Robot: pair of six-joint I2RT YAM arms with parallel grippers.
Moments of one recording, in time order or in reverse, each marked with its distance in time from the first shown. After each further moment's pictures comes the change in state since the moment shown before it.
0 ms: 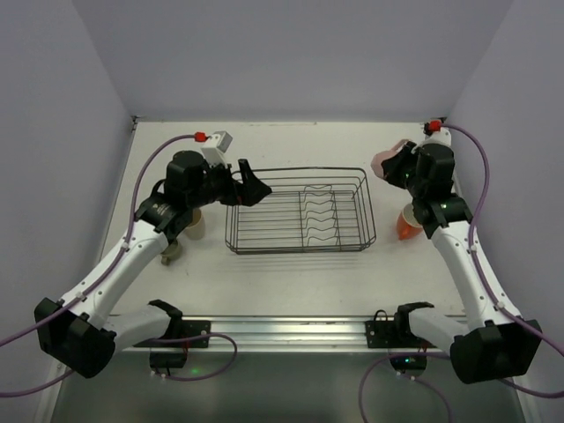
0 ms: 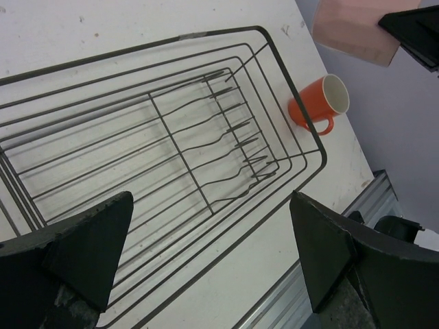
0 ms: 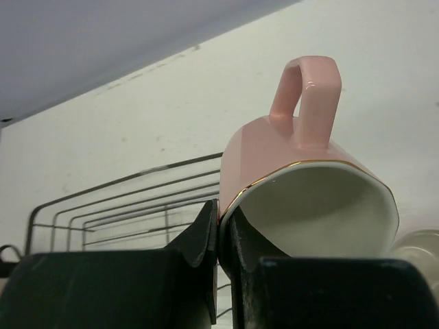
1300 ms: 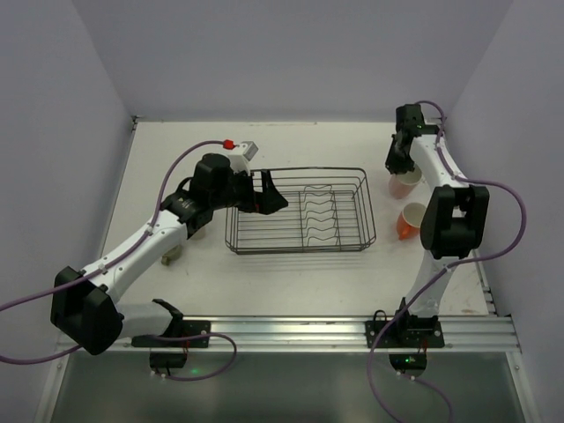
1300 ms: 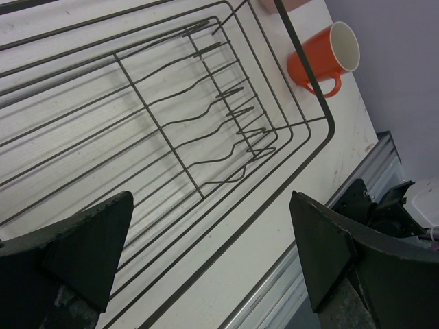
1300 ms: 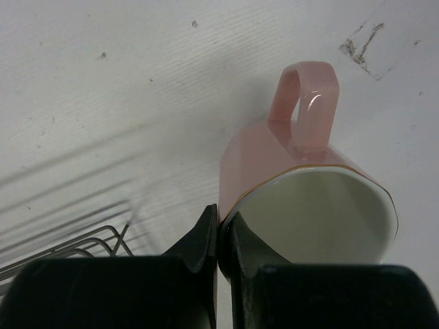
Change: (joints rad) left arm -0.094 0.155 -0.014 0.052 0.034 0.000; right arm -0.152 0.875 0.665 -0.543 0.216 -0.168
